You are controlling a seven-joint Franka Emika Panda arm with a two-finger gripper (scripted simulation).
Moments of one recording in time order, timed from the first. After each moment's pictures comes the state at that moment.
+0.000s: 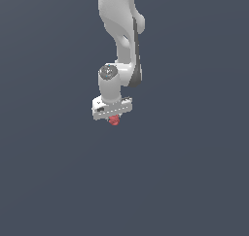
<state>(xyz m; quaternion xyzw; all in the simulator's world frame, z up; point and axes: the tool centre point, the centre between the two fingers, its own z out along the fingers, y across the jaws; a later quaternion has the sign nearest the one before) -0.095 -0.059 0.056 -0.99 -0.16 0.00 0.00</state>
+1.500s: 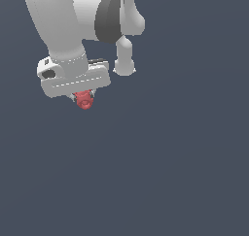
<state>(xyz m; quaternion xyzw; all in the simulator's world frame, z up) -0.020 -0.146 0.286 -0.99 -0.16 0.00 0.00</state>
